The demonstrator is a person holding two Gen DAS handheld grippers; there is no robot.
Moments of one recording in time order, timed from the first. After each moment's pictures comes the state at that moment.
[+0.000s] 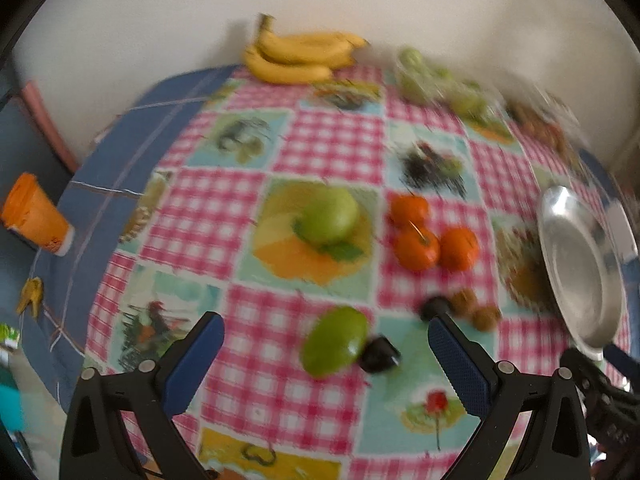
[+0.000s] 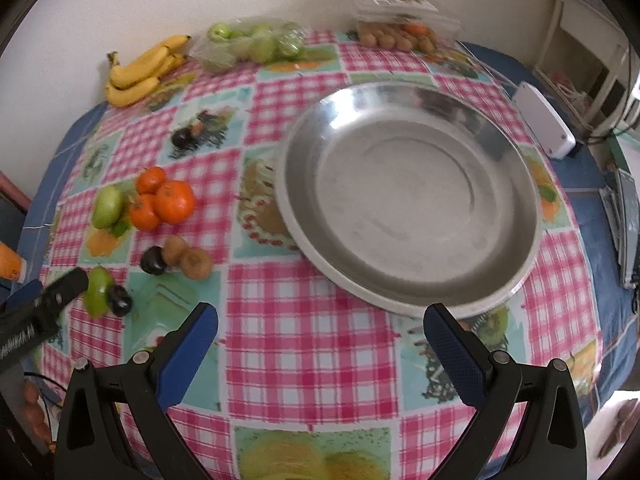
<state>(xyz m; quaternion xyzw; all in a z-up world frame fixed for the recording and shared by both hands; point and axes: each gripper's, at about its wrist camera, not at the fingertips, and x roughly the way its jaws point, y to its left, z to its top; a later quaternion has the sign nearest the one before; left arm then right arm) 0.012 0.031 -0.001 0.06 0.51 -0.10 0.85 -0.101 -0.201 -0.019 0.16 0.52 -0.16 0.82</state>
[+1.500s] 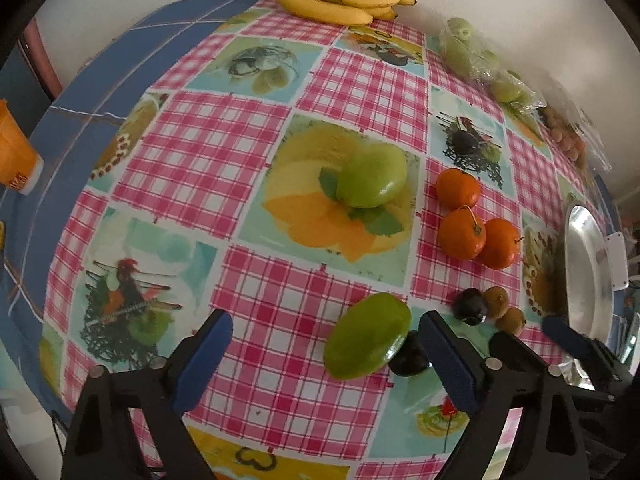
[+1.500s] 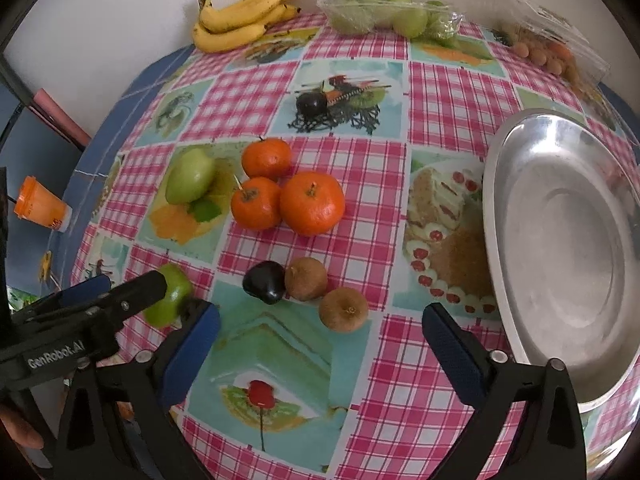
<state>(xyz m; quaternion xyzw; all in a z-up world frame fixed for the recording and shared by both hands) 0.044 0.052 -0.046 -0.02 0.61 -0.11 0.79 -0.016 -0.138 -0.048 0.13 0.57 0.00 0.81</state>
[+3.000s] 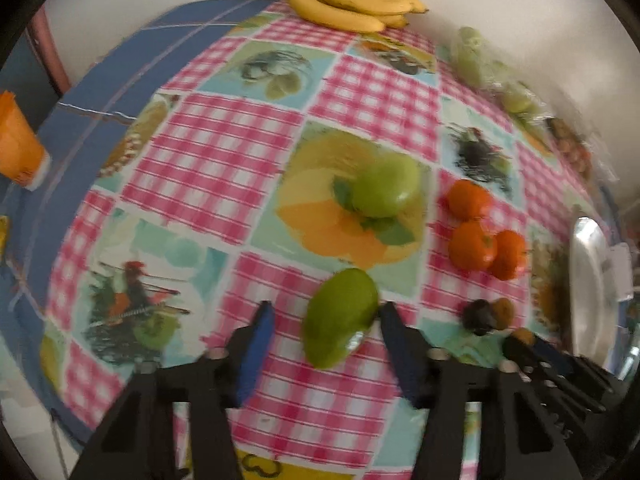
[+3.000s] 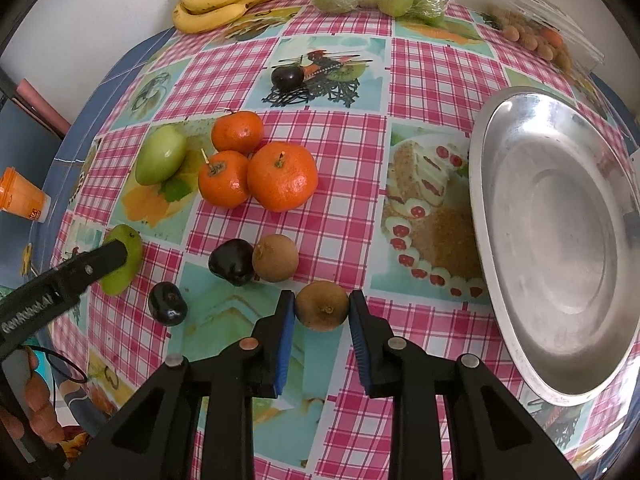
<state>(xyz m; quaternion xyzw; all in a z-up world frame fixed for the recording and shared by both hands) 0.048 0.058 -0.048 -0.03 0.60 -0.11 0.79 -0.018 -0.141 -0.063 0.12 0.60 -0.01 0.79</state>
